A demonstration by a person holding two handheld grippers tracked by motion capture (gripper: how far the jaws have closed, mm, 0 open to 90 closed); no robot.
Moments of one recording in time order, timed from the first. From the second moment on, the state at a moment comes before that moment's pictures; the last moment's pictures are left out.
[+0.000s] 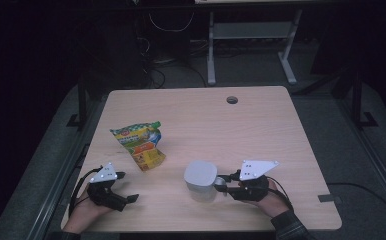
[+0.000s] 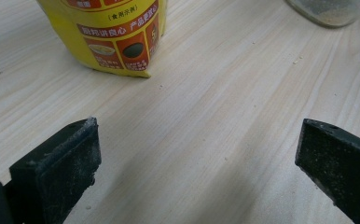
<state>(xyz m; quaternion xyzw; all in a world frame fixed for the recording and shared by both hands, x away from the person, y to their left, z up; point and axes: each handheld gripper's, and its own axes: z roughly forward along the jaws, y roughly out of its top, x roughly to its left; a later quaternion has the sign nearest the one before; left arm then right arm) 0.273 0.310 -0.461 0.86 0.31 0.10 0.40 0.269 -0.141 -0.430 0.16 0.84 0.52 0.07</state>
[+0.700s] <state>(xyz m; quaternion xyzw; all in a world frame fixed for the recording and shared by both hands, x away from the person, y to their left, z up) 0.273 0.310 -0.461 0.86 0.31 0.10 0.40 0.270 -0.144 -0.433 0.18 0.84 0.51 0.06</state>
